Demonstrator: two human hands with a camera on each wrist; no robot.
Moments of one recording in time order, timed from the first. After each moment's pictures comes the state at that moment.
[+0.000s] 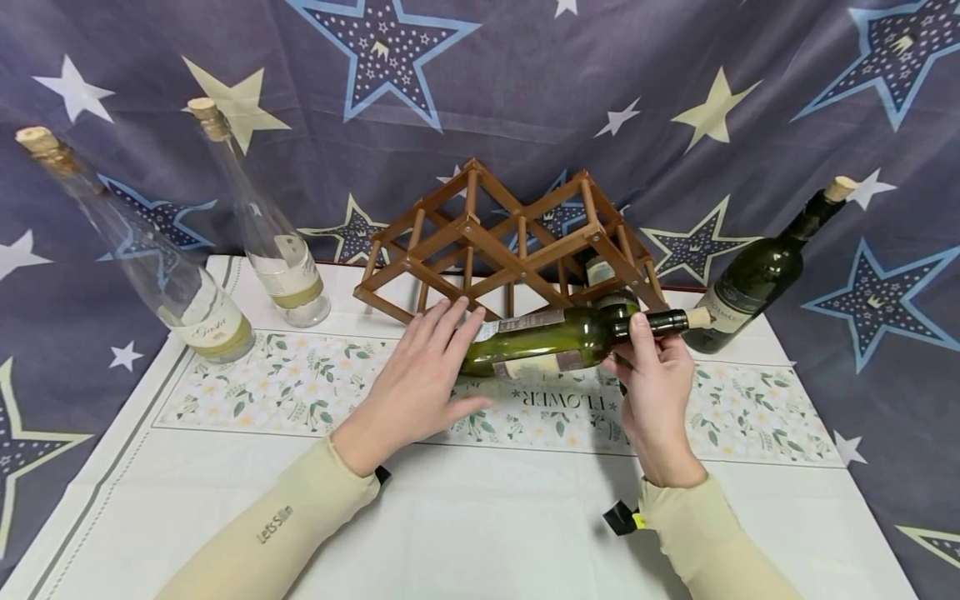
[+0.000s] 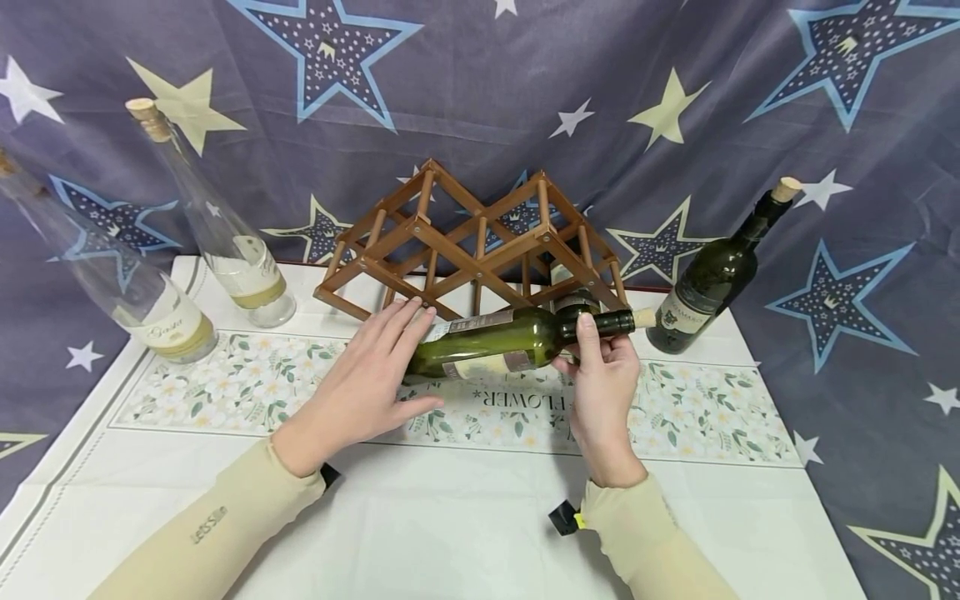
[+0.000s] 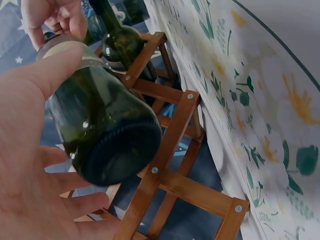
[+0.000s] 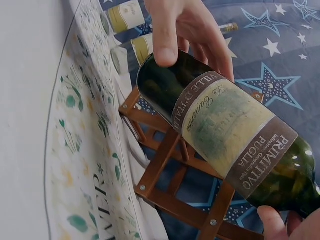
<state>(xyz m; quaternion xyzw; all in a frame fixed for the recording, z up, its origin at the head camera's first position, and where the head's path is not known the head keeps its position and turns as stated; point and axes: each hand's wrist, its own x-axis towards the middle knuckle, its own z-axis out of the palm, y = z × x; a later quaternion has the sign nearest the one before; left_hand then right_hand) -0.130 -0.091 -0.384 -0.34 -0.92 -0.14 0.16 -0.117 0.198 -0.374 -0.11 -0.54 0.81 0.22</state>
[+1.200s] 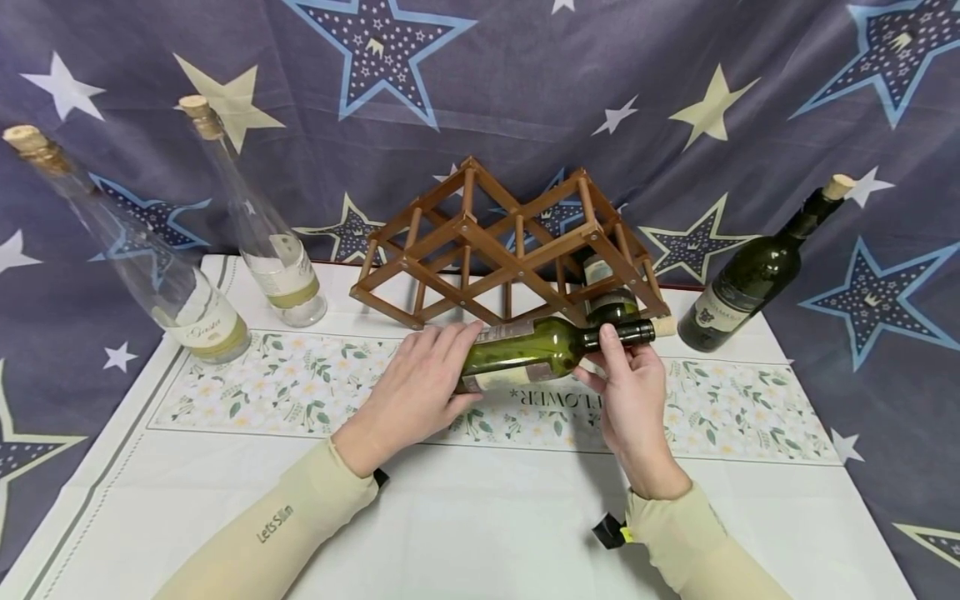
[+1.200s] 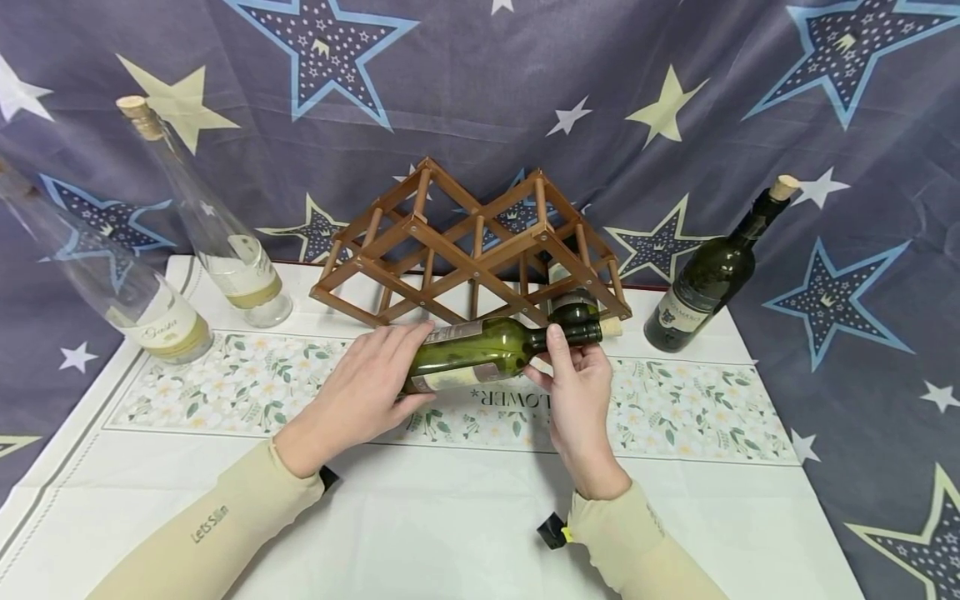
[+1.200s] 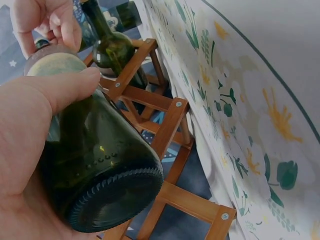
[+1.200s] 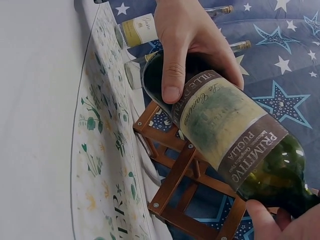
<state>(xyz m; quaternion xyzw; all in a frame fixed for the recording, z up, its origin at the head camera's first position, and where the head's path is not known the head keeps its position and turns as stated) -0.129 -0.087 -0.393 -0.34 -0.92 -0.12 0.17 -0.106 0.181 -0.379 -0.09 -0.57 0.80 0.15</state>
